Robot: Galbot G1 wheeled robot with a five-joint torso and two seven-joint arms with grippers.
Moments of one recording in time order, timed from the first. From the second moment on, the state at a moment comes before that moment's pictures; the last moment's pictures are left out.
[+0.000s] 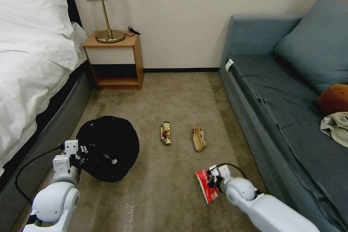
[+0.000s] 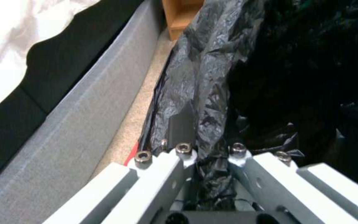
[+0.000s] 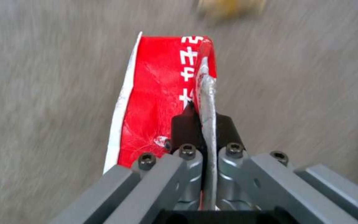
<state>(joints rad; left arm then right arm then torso) 1.42 -1.21 -0.70 -1.99 -0.26 0.46 -0.20 -0.83 0.90 -0.29 1.50 0.73 -0.57 0.21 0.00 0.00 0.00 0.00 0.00</state>
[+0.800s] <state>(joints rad) 1.36 -1.17 -0.69 -1.95 -0.28 0.47 -0.19 -0.17 0.89 -0.69 1.74 1.03 -0.59 0.26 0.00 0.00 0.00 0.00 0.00</state>
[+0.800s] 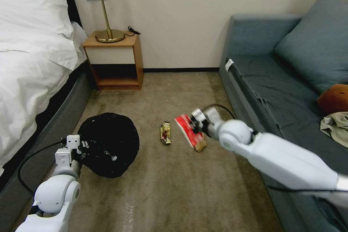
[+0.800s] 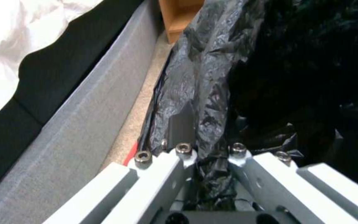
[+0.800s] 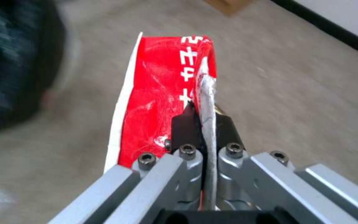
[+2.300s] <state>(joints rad) 1.35 -1.16 -0.69 -1.93 -0.32 0.48 -0.18 -0.14 1.35 -0.88 1.50 1.12 -0.36 0.38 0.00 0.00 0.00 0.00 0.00</state>
